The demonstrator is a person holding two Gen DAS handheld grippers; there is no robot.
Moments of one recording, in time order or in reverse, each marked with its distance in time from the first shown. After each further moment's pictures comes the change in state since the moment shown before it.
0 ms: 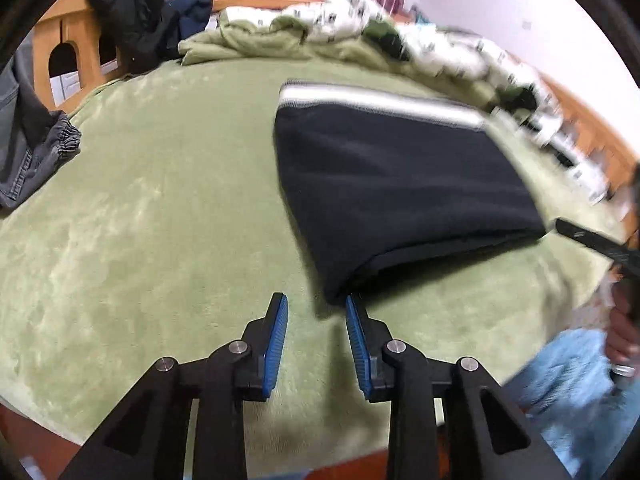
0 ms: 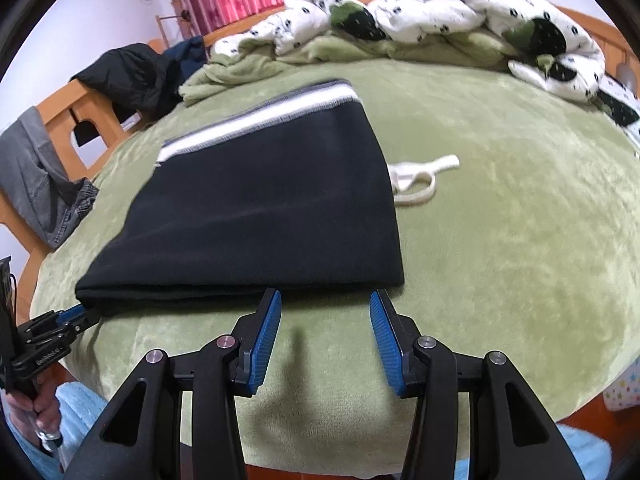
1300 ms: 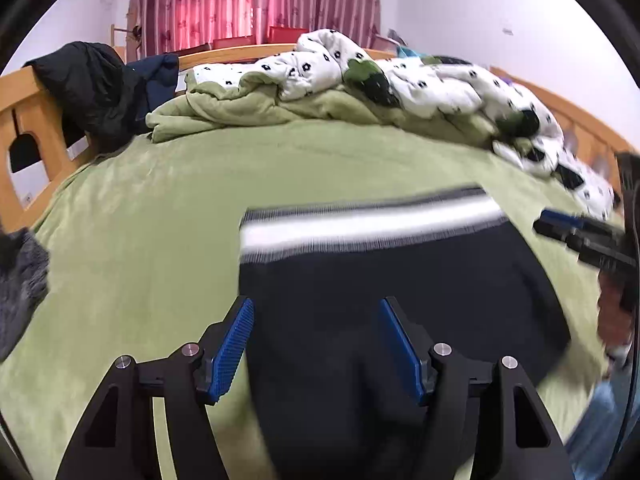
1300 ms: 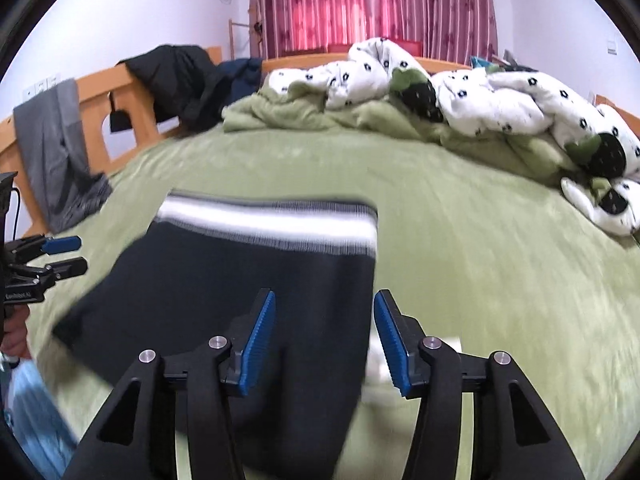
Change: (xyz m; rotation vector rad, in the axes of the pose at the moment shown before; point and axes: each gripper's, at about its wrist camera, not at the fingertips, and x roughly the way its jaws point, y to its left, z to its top) left arm 0.076 -0.036 0.152 0.117 -0.128 0.035; right arm 0.042 -0.007 0.120 -0.275 -0.158 0.069
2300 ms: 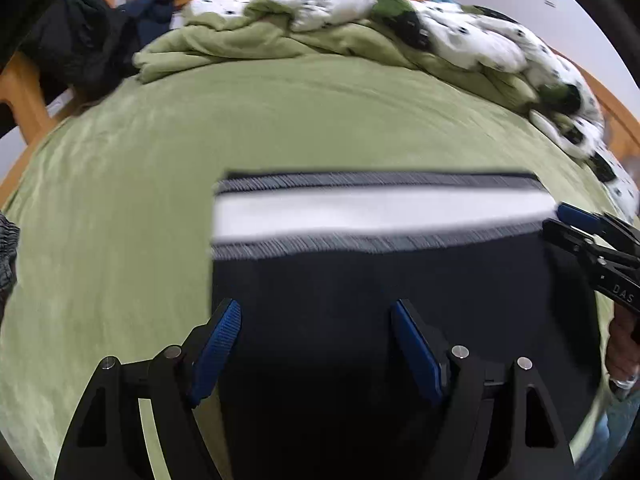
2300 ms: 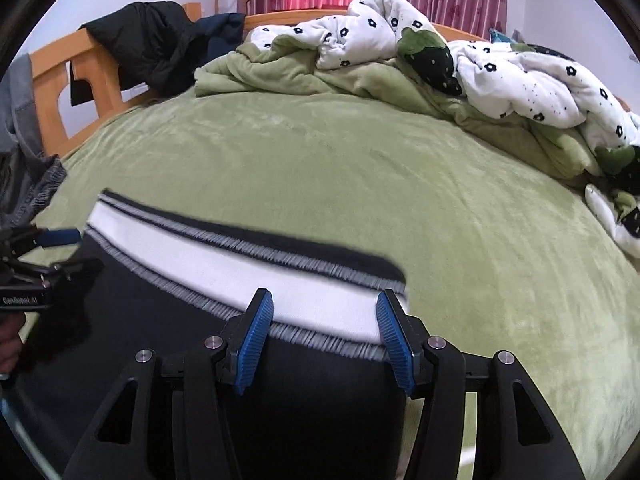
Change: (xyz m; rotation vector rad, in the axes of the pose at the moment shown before) left arm 0.080 -0.004 0.005 -0.023 0.245 0.016; right arm 0.106 0.013 0.041 -0.023 0.161 -0.061
